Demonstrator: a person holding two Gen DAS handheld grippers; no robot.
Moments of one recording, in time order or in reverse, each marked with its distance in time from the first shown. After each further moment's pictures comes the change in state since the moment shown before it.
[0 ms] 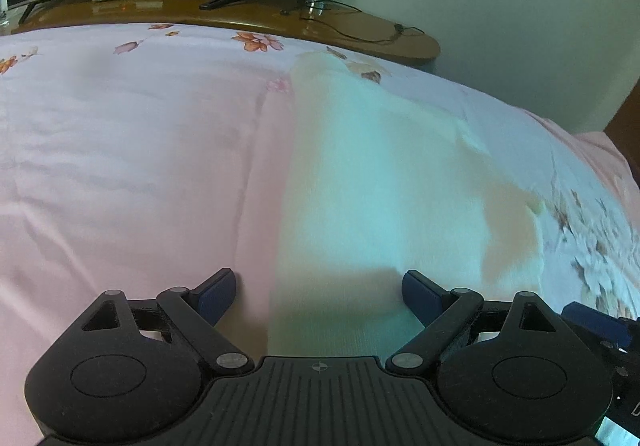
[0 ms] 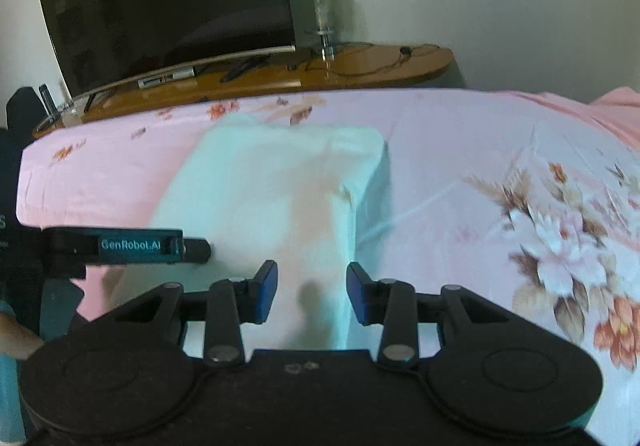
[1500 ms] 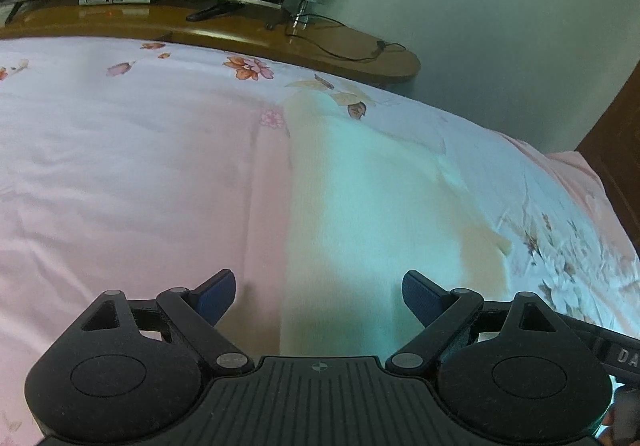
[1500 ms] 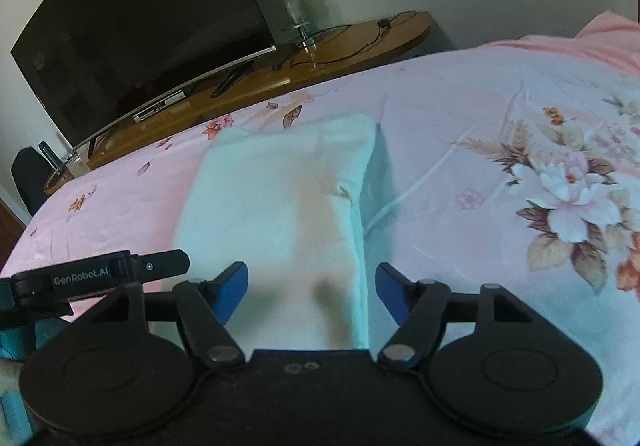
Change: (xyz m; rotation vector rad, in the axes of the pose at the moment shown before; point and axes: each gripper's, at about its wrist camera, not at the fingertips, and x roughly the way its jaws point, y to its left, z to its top) left arm -0.012 0.022 0.036 -0.029 -0.010 -0.098; right arm 0.017 -0.024 0.022 0.241 0.040 0.094
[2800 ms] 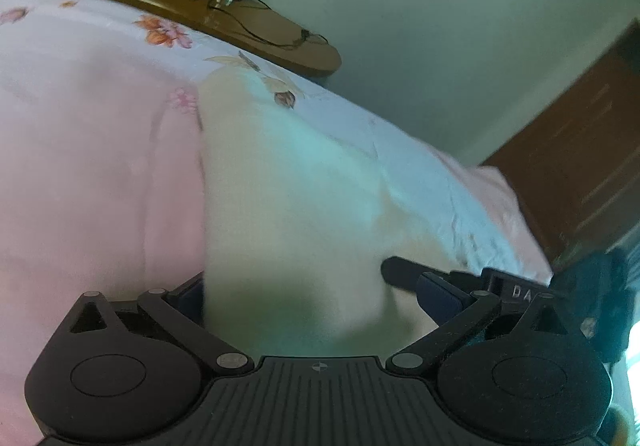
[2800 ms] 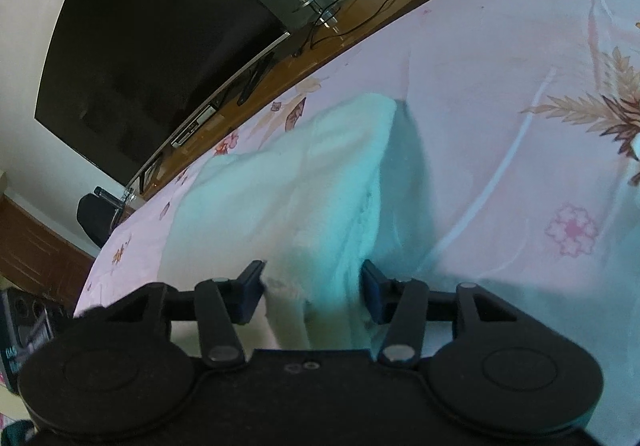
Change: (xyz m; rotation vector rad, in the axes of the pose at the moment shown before) left arm 0.071 0.013 0.015 -0.042 0.033 -0.372; right arm 0.093 -0.055 0.034 0.192 0.061 0.276
